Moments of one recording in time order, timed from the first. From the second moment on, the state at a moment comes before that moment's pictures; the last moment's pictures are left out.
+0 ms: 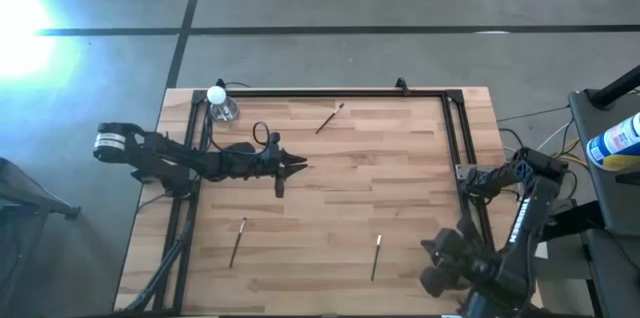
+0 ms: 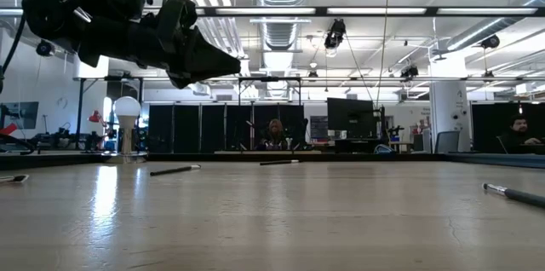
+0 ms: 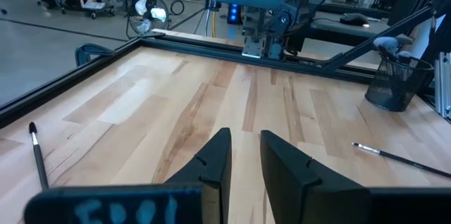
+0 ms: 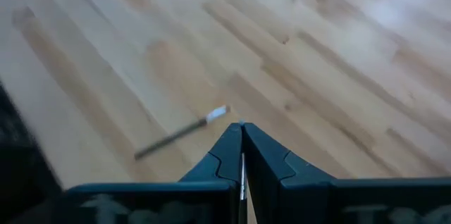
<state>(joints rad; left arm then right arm) 0.06 1.35 0.37 0.87 -0.08 -0.13 1.10 1.71 1.54 -1.57 0.71 1.95</state>
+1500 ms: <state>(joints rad) 0.07 1.35 0.37 0.87 -0.08 -0.13 1.25 1.86 1.47 -1.57 0.65 1.96</state>
